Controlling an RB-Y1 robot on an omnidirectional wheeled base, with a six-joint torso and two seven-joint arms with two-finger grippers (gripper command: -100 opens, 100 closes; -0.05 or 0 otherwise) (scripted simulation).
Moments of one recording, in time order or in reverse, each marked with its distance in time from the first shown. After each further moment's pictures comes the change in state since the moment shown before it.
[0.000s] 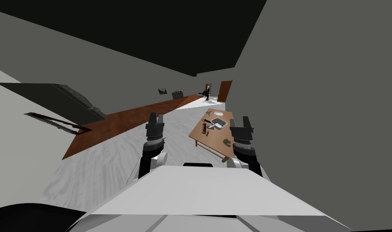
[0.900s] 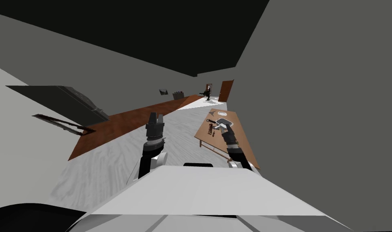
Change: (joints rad) left arm 0.000 0.000 0.000 0.000 0.000 0.000 0.000; right arm -0.043 -0.174 0.067 0.242 -0.075 0.149 0.055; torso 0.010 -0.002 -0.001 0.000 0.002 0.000
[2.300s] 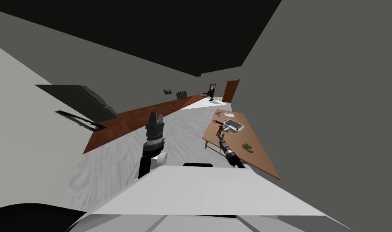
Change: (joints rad) left arm 0.000 0.000 0.000 0.000 0.000 0.000 0.000; right arm -0.085 -0.202 0.111 0.360 -0.015 0.199 0.100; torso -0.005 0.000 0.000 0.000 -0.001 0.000
